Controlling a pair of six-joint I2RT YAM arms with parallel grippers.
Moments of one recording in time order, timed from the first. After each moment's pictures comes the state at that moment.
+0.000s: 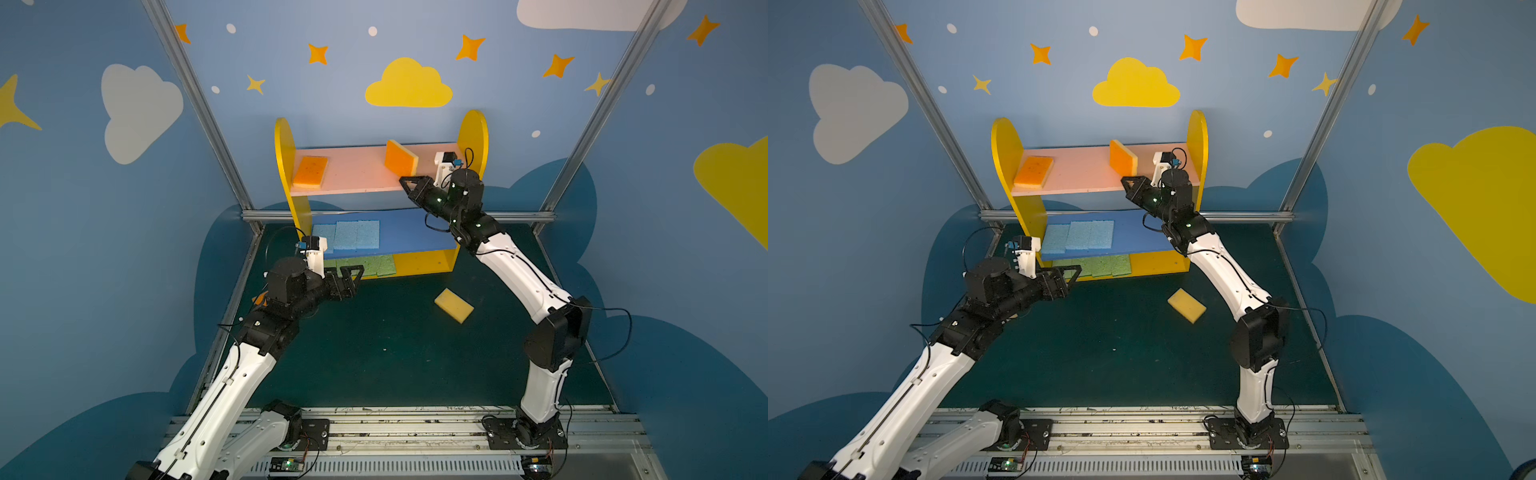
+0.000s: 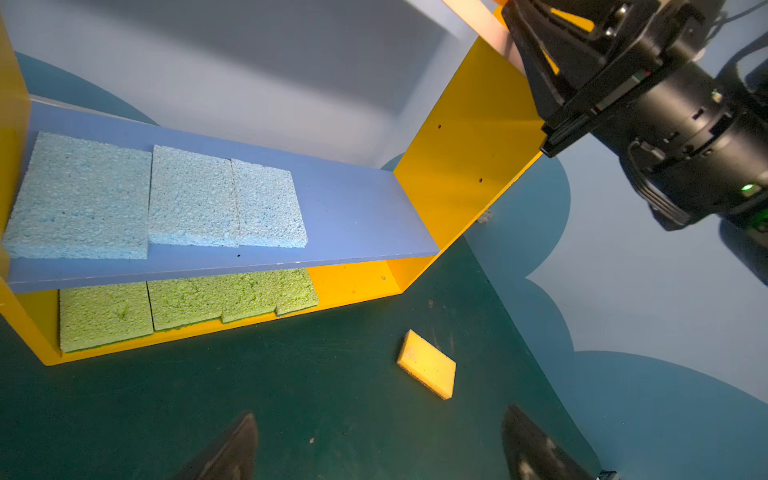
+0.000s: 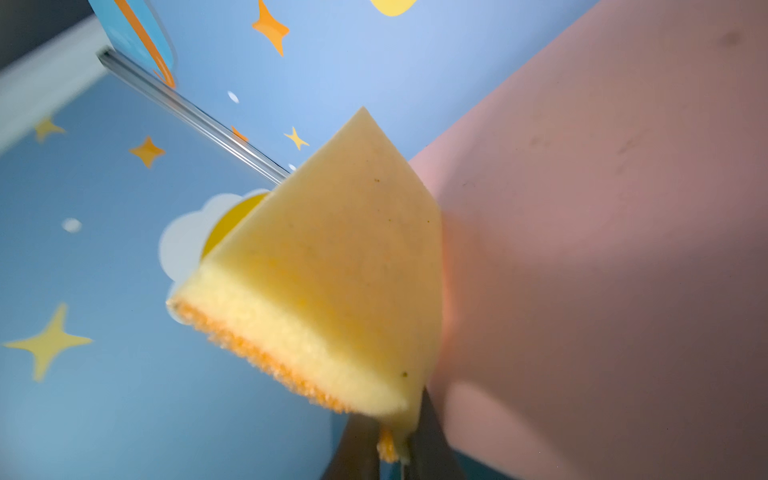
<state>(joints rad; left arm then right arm) -0.33 0.94 0.99 -0.38 0.24 -0.48 0.56 1.91 1.96 -0.02 -0.25 0.94</state>
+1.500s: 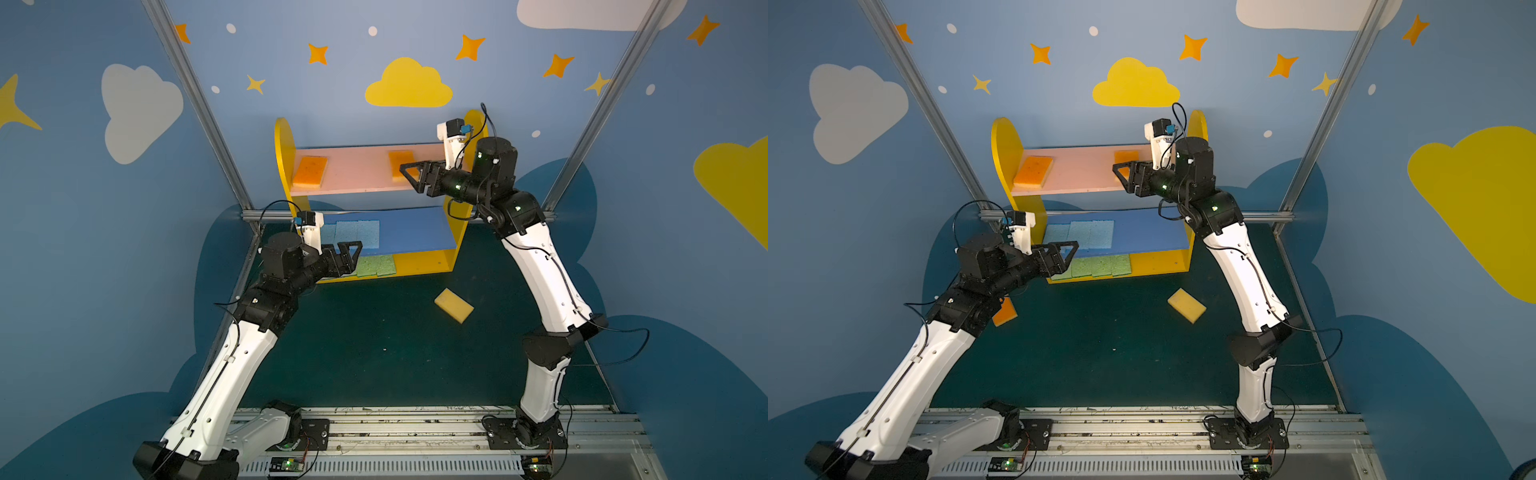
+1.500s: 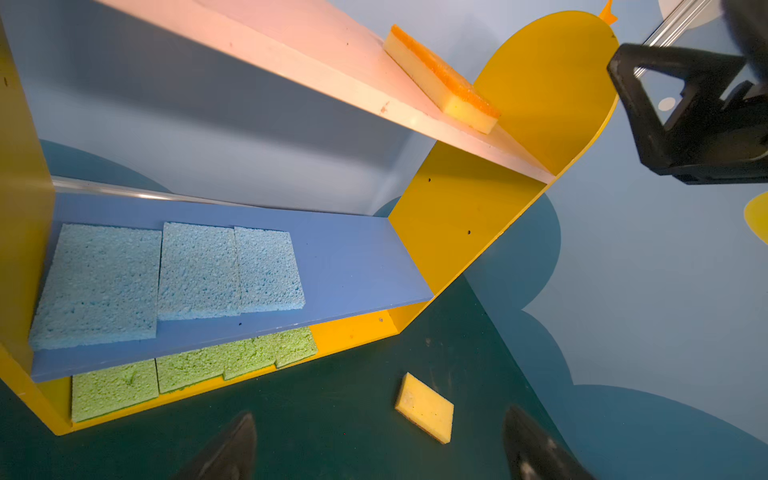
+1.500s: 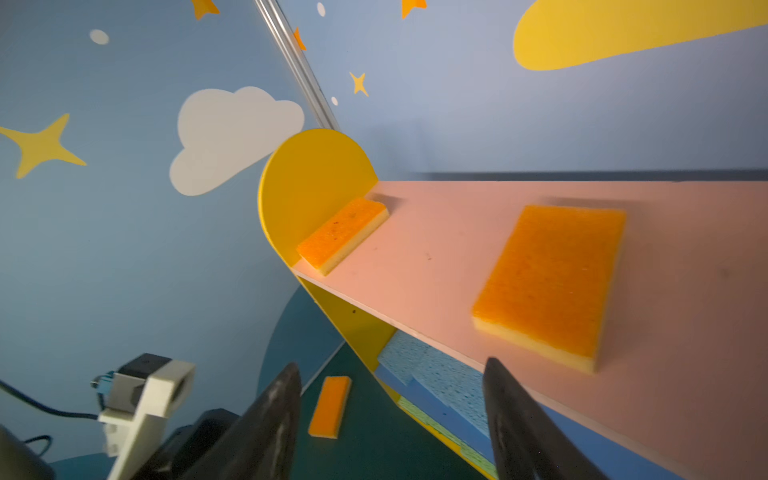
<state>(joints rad) -0.28 1.08 1.20 -0.39 0.26 -0.45 0.55 1.93 2.47 -0.63 -0.35 0.36</state>
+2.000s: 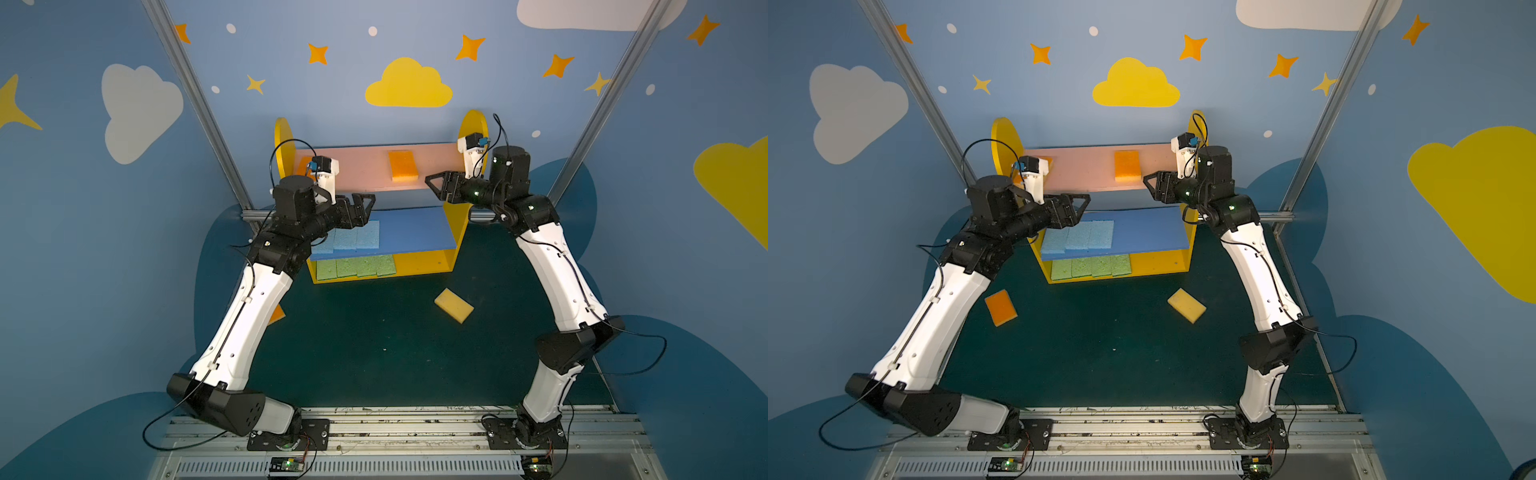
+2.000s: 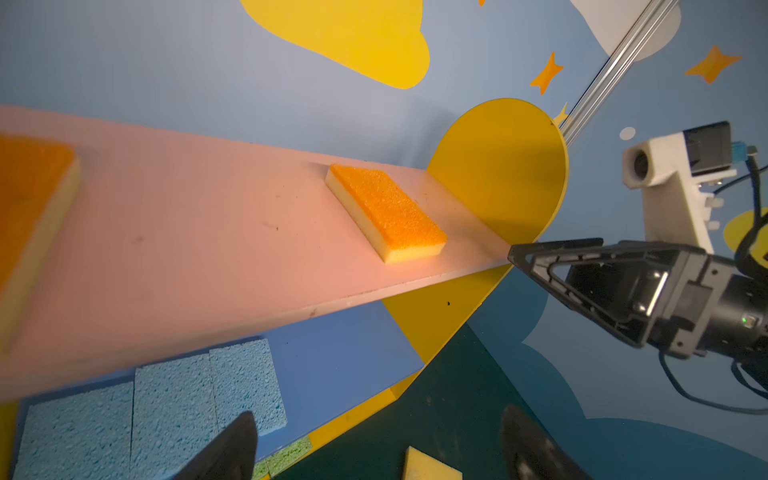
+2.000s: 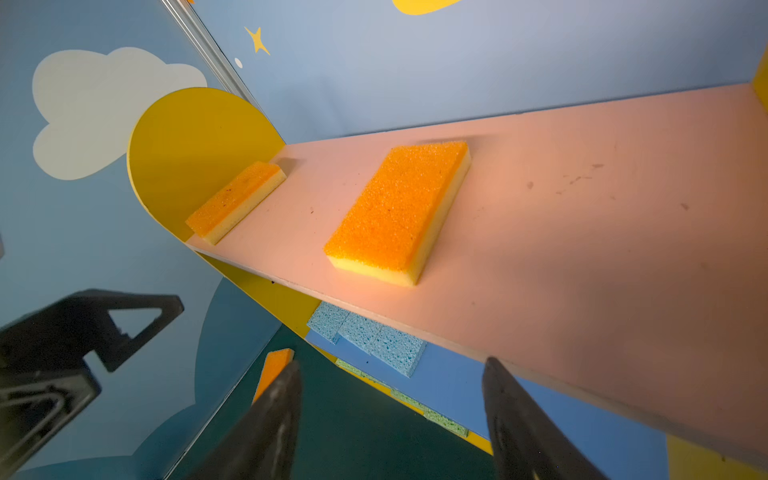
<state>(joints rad) -0.30 1.50 1.81 -0.51 0.28 -0.33 0.42 1.80 2.18 -0.63 -0.38 0.31</state>
